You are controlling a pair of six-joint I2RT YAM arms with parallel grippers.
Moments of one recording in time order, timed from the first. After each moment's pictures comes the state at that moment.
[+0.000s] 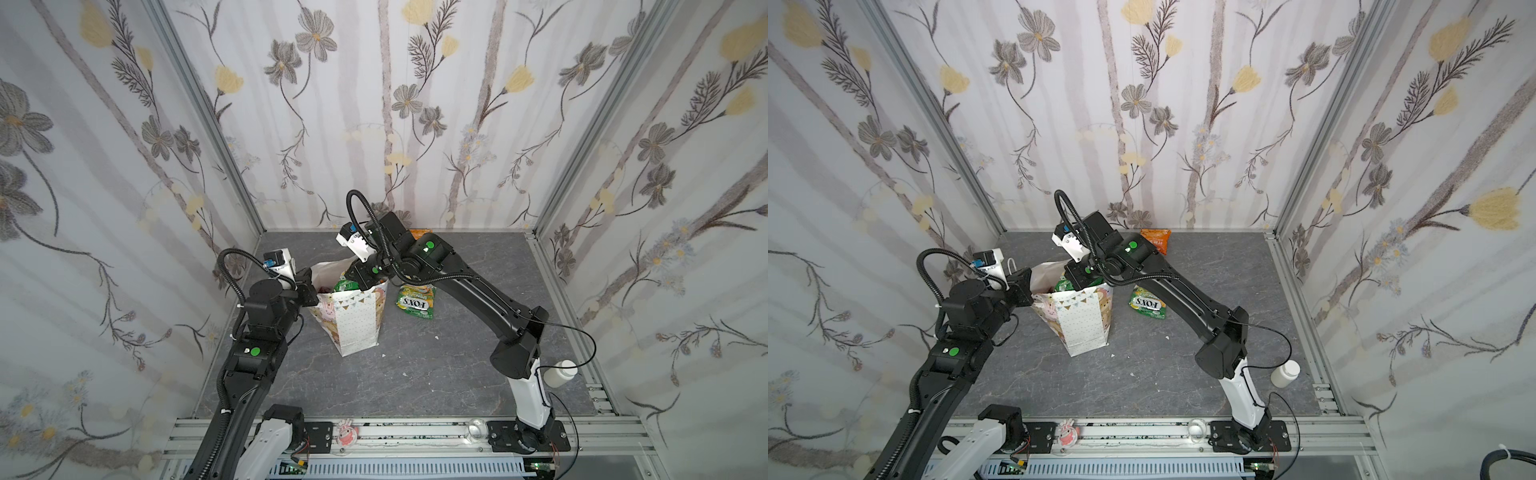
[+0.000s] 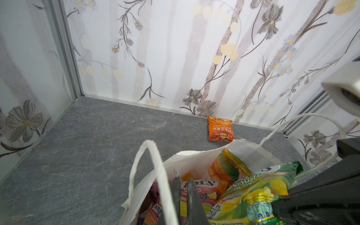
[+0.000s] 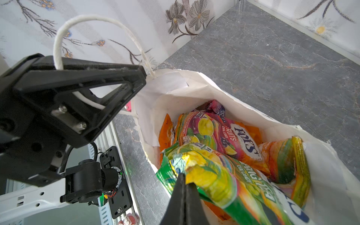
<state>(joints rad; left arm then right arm) -0.16 0.77 0.80 -0.24 0.04 -0.32 0.92 2.08 2.34 -0.96 -0.29 0.15</state>
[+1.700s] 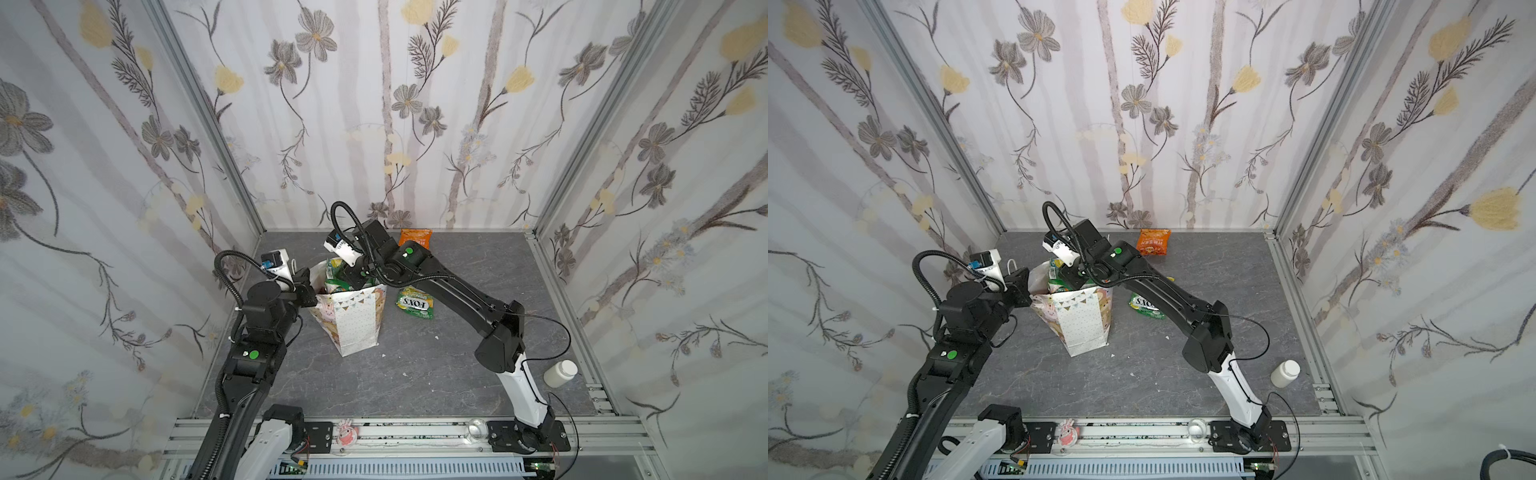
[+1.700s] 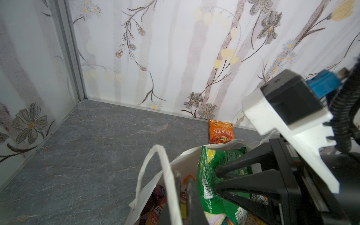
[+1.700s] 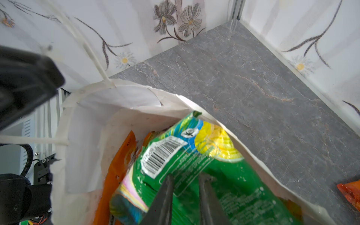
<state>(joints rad) -0.16 0.75 0.79 -0.23 0.02 -0.32 0.92 2.21 2.34 -0.79 -0.21 -0.06</state>
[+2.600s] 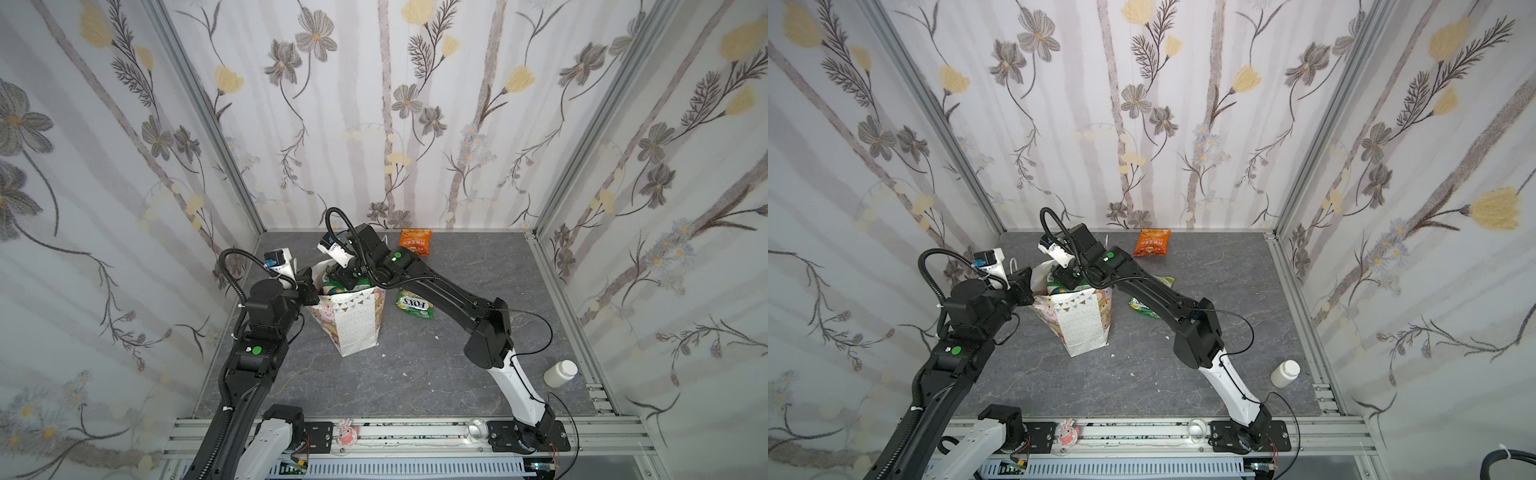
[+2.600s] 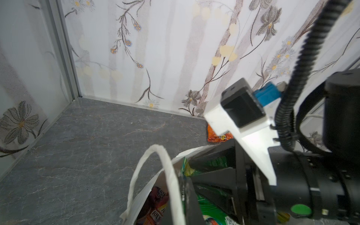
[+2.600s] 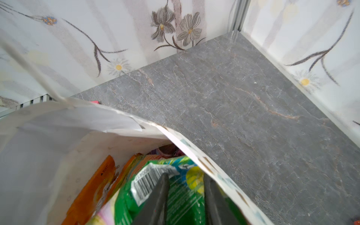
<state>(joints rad) -0.15 0.77 0.78 -0.20 0.04 -0.32 0.92 2.34 2.38 -0.69 -0.24 -0.10</state>
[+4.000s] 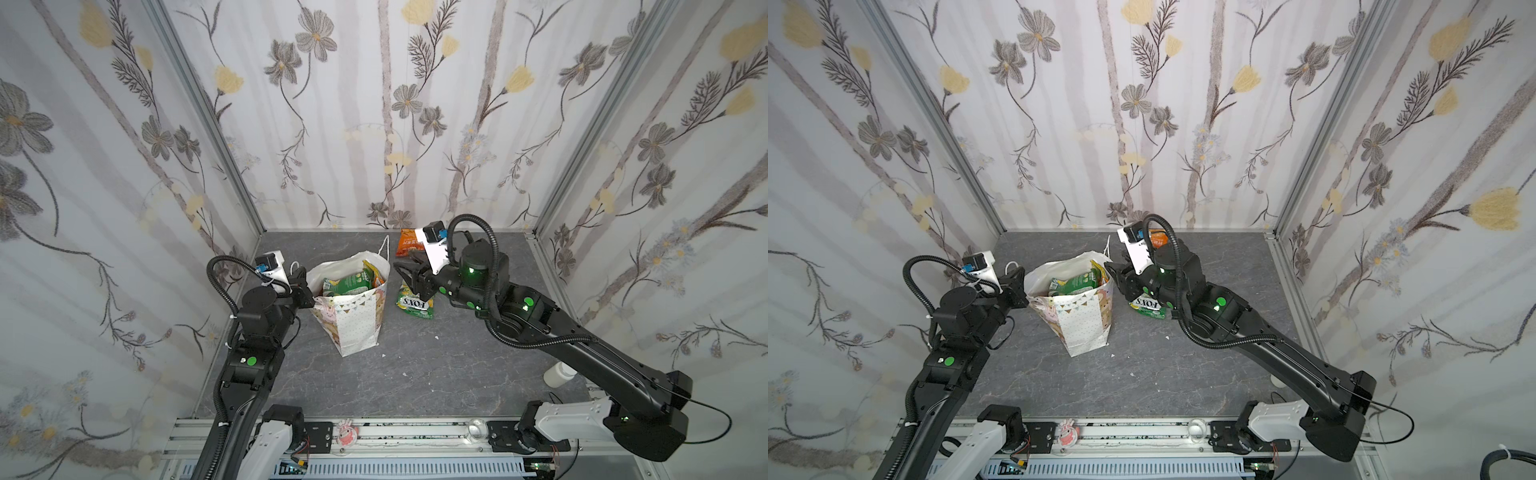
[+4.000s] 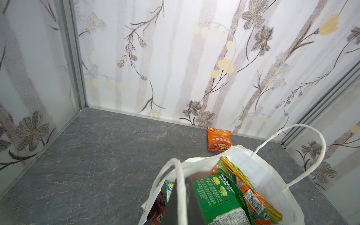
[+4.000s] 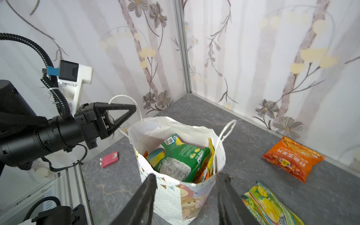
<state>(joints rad) -0.14 0.71 0.77 -0.20 0.03 -0.32 0.93 1.24 1.34 -0.30 0.07 0.18</state>
